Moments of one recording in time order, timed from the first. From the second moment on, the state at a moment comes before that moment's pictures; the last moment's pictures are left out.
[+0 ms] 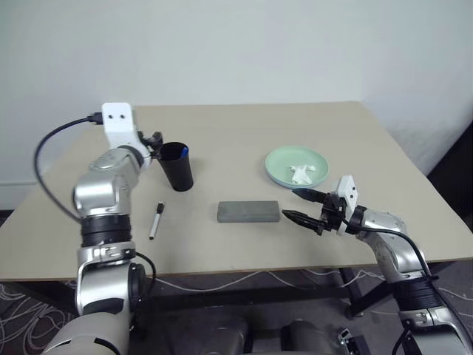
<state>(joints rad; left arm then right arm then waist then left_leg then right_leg) -0.75 0.49 0.30 0.21 -0.21 0.87 -0.11 -0.32 -0.42 0.07 0.06 0.36 0.19 1.01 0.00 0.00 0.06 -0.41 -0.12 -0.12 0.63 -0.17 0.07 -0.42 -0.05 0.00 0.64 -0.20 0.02</state>
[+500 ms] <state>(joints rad) -0.53 0.40 0.39 -0.05 -0.21 1.38 -0.05 -0.35 -0.41 0.09 0.11 0.36 0.18 1.03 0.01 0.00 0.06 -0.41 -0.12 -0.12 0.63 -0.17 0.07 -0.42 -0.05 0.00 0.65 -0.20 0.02</state>
